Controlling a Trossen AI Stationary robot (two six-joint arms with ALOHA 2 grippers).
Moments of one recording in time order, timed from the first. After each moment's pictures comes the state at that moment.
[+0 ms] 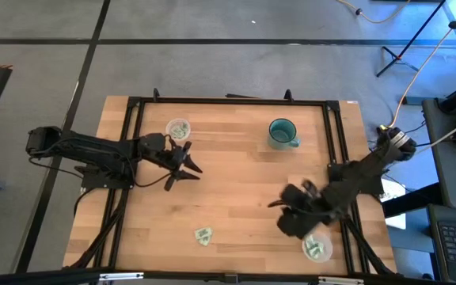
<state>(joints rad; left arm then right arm) 0.10 1.02 0.36 0.39 0.39 -0.05 0.69 1.51 1.22 -1.04 0.39 1.31</state>
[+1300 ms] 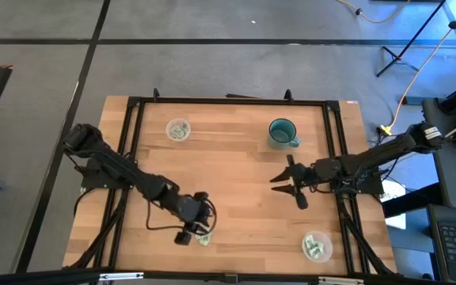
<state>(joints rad) -0.49 1.54 0.96 -0.17 0.03 -0.32 0.28 0.95 0.28 0.40 0.12 0.20</state>
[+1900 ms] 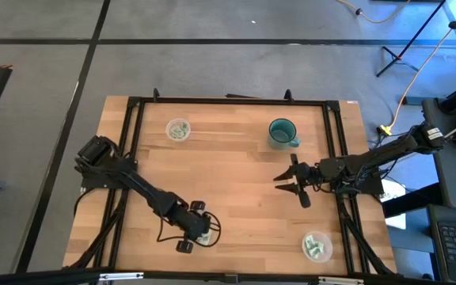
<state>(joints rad) -0.56 1.78 1.00 -0.25 -0.01 -0.41 0.28 0.87 0.18 0.45 0.14 0.20</state>
